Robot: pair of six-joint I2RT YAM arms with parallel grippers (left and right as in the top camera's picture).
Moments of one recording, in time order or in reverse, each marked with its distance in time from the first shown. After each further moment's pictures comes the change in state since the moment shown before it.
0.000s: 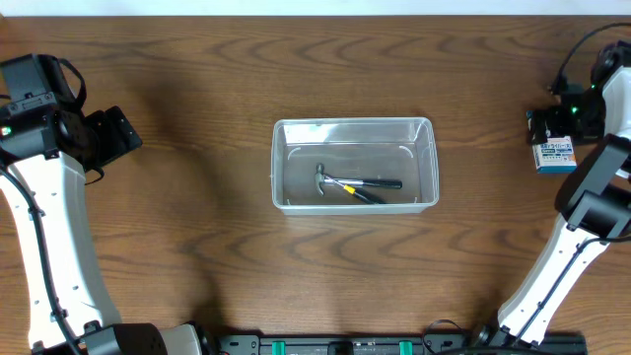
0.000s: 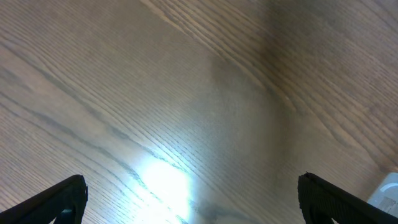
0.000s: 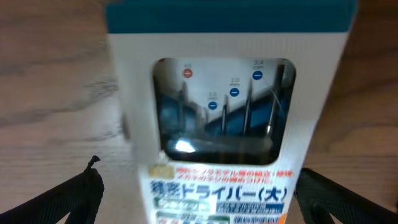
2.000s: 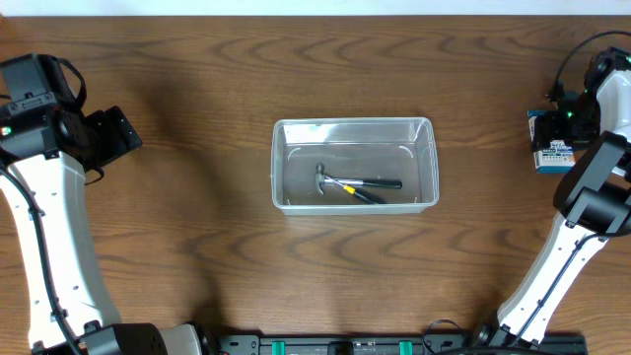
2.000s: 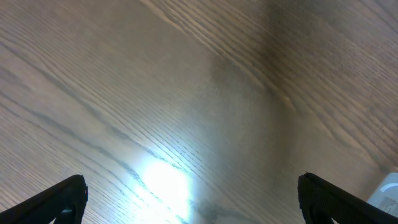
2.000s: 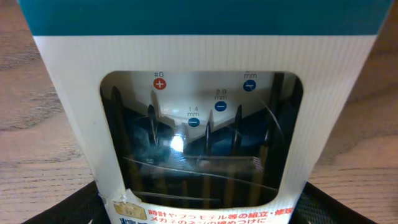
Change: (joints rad) left arm 0.000 0.000 0.000 0.000 0.000 0.000; right arm 0.000 0.039 0.000 0.016 0.044 0.022
